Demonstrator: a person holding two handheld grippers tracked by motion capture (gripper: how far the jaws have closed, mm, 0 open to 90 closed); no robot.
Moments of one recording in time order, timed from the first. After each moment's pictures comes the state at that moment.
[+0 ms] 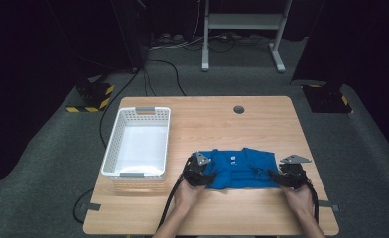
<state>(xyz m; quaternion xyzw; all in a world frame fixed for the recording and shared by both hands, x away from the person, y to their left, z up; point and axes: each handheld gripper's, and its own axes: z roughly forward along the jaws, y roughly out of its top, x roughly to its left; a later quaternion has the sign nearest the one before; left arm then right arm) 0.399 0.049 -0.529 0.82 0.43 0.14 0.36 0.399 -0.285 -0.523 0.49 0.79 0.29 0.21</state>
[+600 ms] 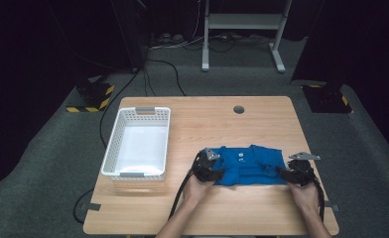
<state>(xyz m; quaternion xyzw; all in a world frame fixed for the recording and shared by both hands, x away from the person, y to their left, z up) 0.417 0.021 -0.528 0.82 0.41 0.13 0.37 0.409 -0.311 -0.523 0.52 0.77 0.29 0.23</state>
